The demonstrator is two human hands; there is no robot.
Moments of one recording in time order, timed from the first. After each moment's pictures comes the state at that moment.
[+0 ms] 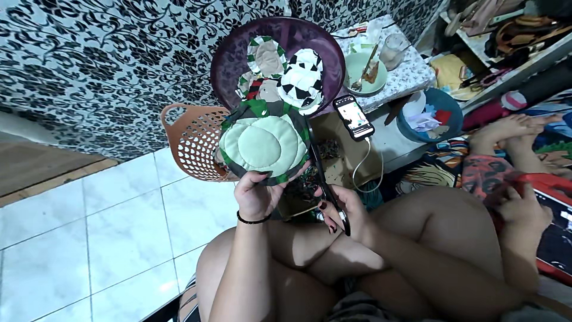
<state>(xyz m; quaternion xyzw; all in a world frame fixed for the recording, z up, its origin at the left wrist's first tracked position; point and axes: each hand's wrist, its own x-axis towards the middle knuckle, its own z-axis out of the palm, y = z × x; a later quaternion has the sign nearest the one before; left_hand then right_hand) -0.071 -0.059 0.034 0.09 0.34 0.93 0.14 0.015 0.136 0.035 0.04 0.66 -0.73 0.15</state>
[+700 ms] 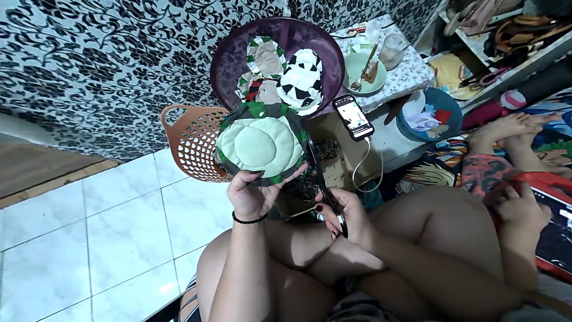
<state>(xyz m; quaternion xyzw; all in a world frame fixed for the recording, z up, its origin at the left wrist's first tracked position) -0.073 -0.067 0.036 0.07 0.33 0.93 0.14 0.022 0.130 0.037 0.07 0.65 -0.75 0.14</state>
